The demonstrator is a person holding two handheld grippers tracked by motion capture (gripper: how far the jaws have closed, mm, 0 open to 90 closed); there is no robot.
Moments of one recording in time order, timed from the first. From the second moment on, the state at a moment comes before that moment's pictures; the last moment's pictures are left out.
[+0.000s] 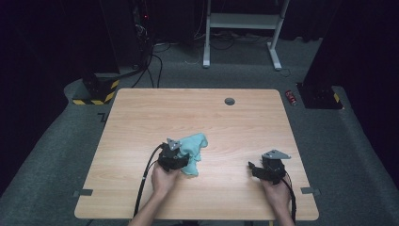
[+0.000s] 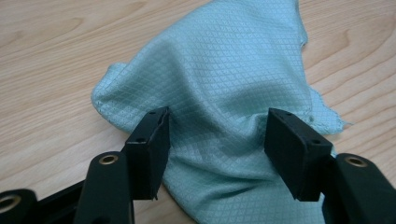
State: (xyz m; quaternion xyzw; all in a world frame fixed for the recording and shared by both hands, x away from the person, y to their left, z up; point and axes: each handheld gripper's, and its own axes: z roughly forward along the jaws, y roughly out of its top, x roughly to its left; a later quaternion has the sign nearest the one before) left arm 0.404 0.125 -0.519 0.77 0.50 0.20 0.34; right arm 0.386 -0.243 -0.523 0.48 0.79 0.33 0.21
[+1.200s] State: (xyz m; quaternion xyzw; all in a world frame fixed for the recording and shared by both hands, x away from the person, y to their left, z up) left arm 0.394 0.077 -0.495 0.82 0.41 0.18 0.36; right arm 0.388 -0.241 -0.523 0.48 0.78 0.33 0.21
